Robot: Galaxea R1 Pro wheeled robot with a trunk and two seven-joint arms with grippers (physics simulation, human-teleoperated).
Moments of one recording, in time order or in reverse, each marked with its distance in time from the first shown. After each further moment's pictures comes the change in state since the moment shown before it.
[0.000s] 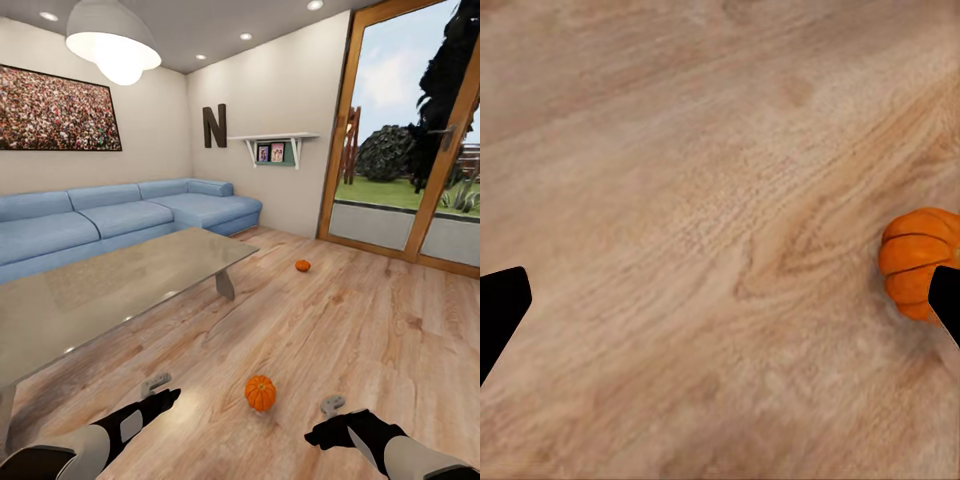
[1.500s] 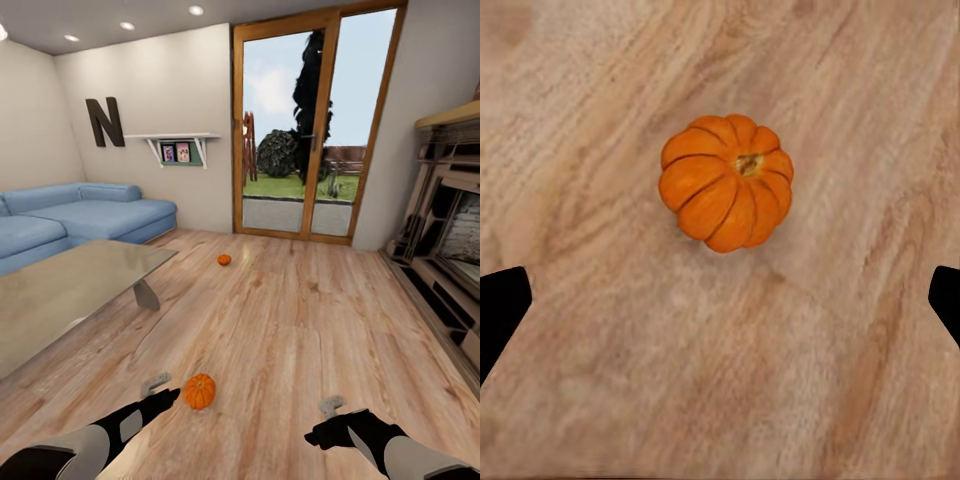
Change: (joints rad) left arm 0.000 0.002 0.000 0.000 0.001 -0.001 0.000; right arm 0.000 0.000 0.000 0.000 0.000 0.000 0.000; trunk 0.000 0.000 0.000
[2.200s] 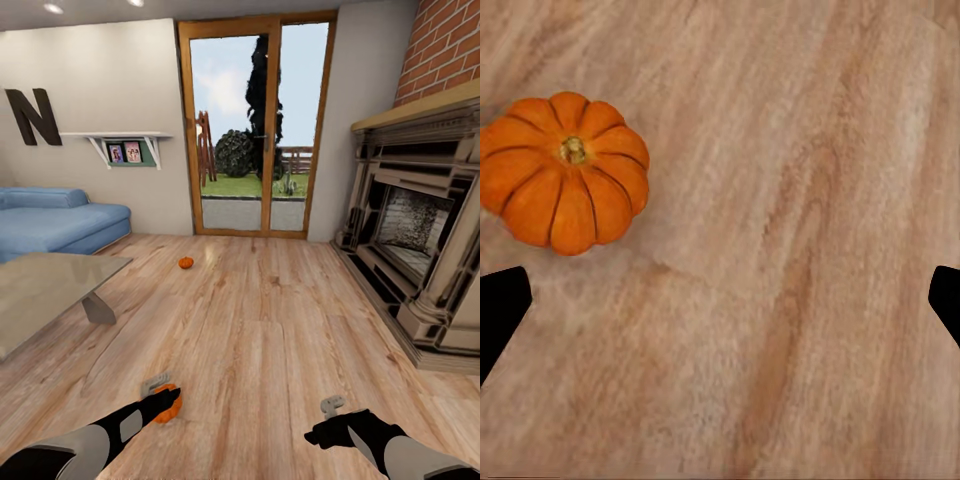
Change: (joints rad) left arm 0.000 0.000 0.000 -0.001 0.000 0.000 0.000; right arm 0.000 0.000 -0.015 0.000 0.000 0.001 0.000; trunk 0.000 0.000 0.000
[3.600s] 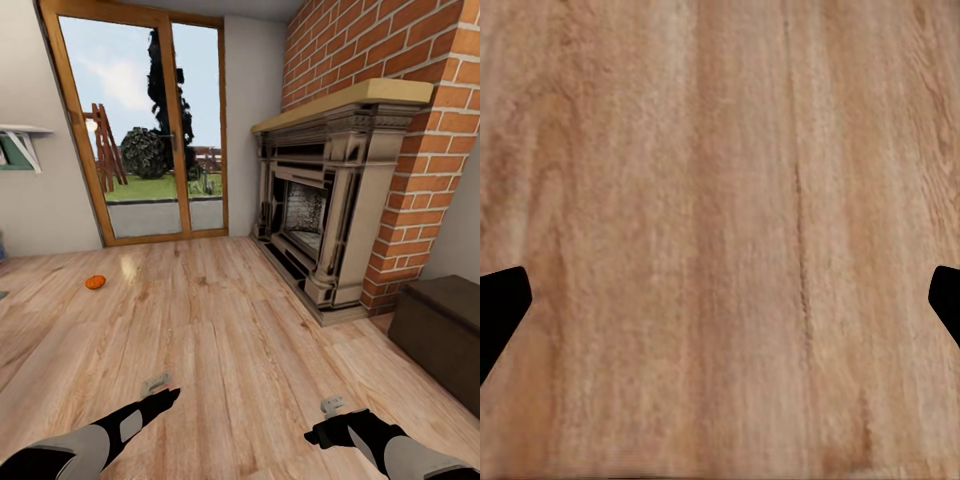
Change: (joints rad) left arm 0.000 0.000 0.000 0.000 0.000 0.000 0.000; right arm 0.000 0.000 -0.002 0.000 0.000 -0.001 0.000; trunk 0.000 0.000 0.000
